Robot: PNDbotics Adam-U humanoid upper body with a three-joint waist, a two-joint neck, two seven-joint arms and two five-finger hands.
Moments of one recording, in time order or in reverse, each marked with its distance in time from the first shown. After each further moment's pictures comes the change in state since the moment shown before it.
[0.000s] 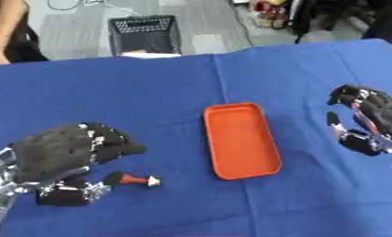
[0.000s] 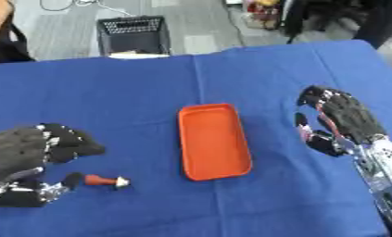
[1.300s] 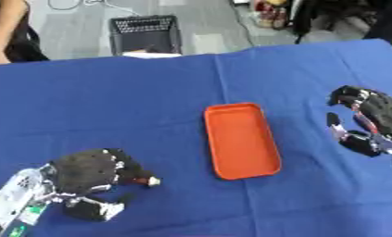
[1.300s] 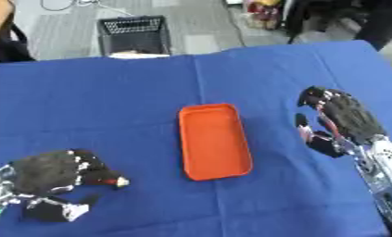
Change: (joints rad) left arm -0.021 -0.060 -0.119 0.251 -0.170 0.018 0.056; right arm -0.003 0.000 0.005 0.001 -0.001 -0.001 0.001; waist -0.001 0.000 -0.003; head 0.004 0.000
